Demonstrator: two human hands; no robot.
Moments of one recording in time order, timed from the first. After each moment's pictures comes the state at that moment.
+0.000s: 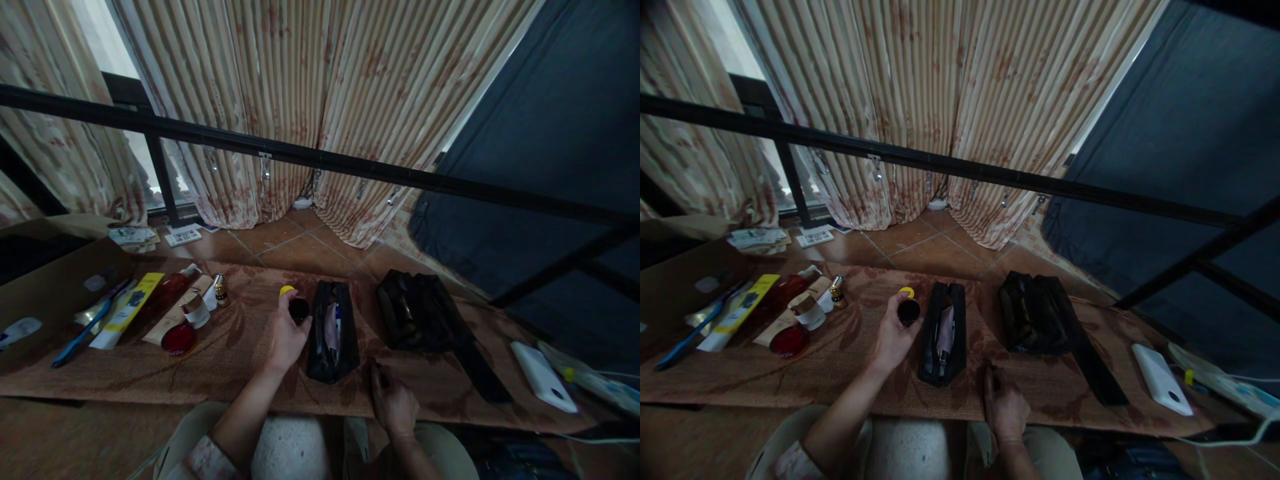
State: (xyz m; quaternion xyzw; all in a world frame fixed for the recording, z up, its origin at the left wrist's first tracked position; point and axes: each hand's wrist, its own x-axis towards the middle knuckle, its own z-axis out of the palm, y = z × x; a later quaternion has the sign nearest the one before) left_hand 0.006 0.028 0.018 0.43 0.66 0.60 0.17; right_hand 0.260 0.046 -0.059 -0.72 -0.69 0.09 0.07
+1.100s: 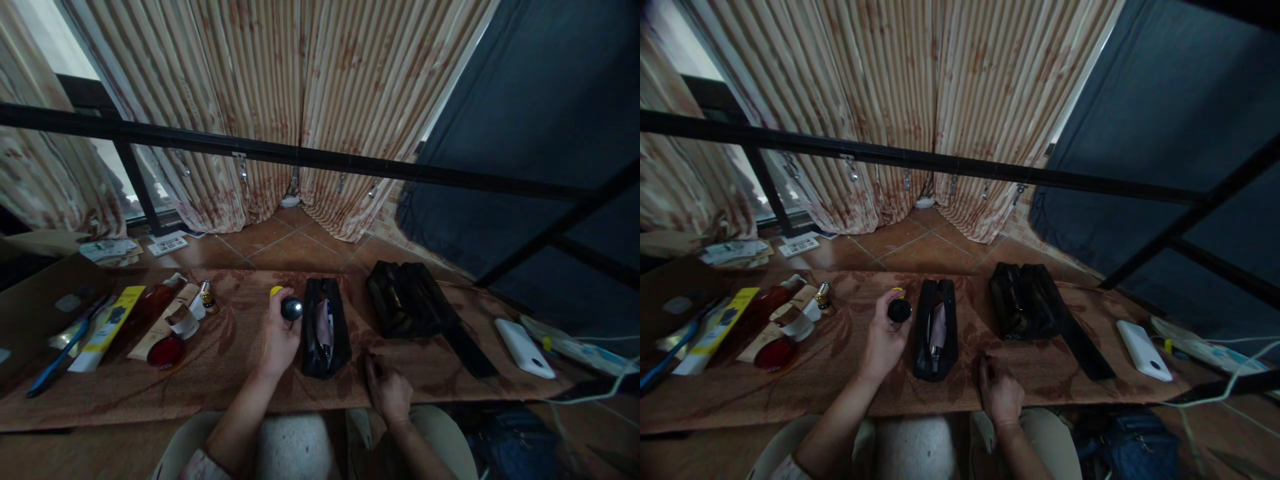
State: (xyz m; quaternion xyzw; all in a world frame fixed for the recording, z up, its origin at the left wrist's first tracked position) left_hand 0.009 0.024 0.027 0.49 0.61 0.61 0.15; right_hand 0.258 0.046 -0.053 -0.72 -0.68 0.09 0.08
